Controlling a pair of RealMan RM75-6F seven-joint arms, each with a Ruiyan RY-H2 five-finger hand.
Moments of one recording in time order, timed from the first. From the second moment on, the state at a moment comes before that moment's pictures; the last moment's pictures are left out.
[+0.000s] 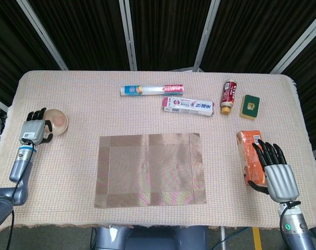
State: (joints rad) left arm -0.62 -1.68 -0.14 -0.55 1.21 0.76 -0.15; right arm 0.16 -1.18 0.08 -1.72 -1.53 1.45 -0.20
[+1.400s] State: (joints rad) left arm -0.64 -1.67 -0.19 -0.50 1.21 0.72 -0.16; right arm 0.16 -1.19 0.08 -1.71 -1.52 1.45 -0.22
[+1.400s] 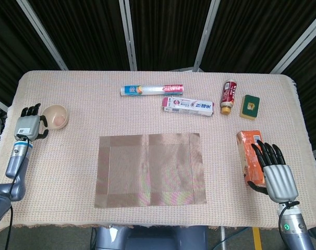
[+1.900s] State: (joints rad) left arm -0.65 -1.70 -0.19 -0.44 1.22 0.69 -0.18; right arm 0.16 -1.19 0.08 -1.71 -1.51 1.44 -0.22
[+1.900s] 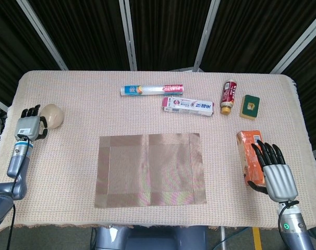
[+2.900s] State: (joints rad) left arm -0.63 -1.56 -0.16 -0.89 1.34 0.96 -0.11; right arm 0.16 -1.17 0.08 -1.72 -1.52 1.45 -0.19
